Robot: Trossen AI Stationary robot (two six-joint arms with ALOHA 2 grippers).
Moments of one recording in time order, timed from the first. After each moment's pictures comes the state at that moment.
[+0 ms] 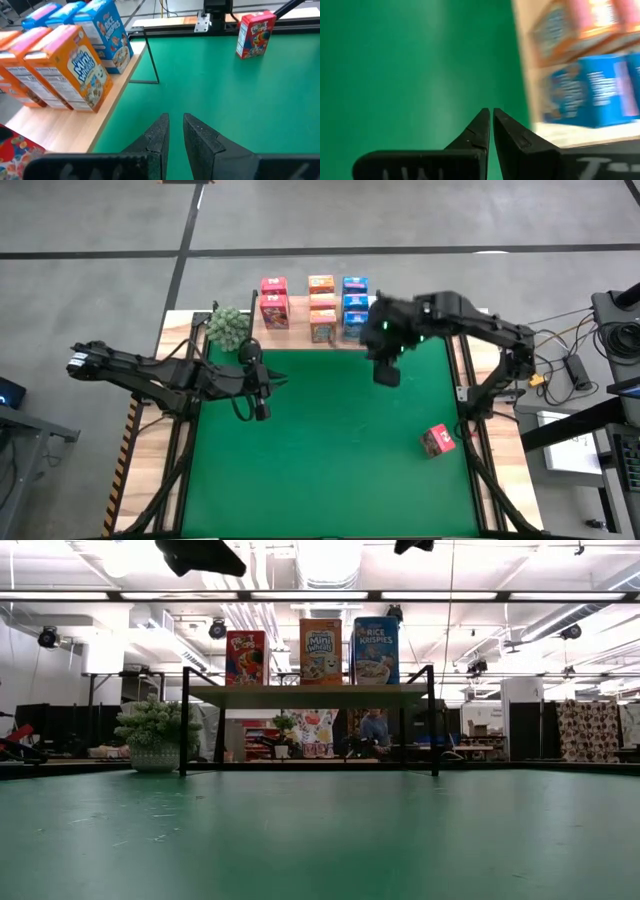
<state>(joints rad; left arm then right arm) -0.19 1.06 0.95 -0.38 -0.49 -0.07 -0.15 1.64 2.05 -1.42 -0.03 -0.07</state>
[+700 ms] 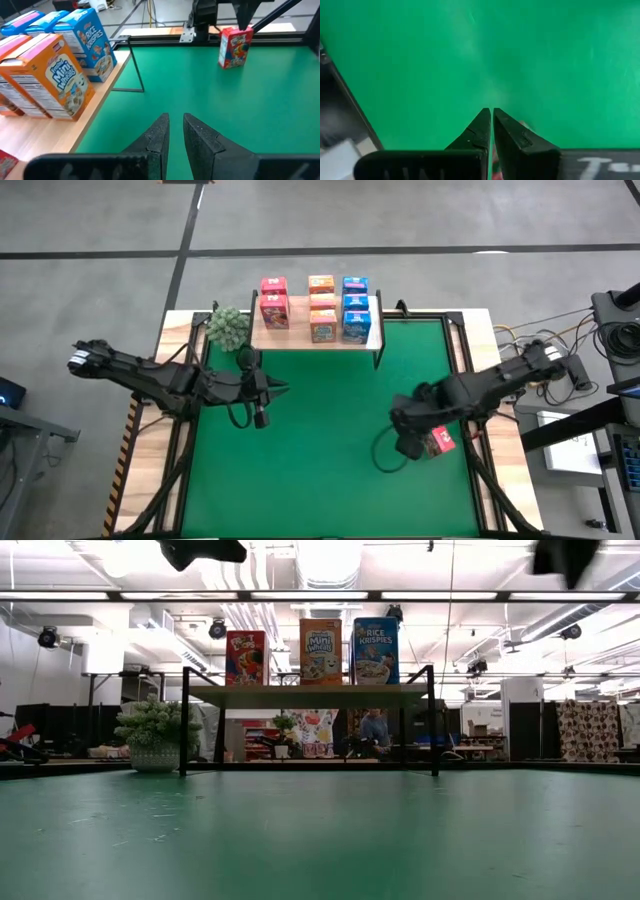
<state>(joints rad) -0.25 1.06 0.93 -0.32 -0.49 -0.10 0.36 1.42 1.38 -1.31 -0.03 0.81</state>
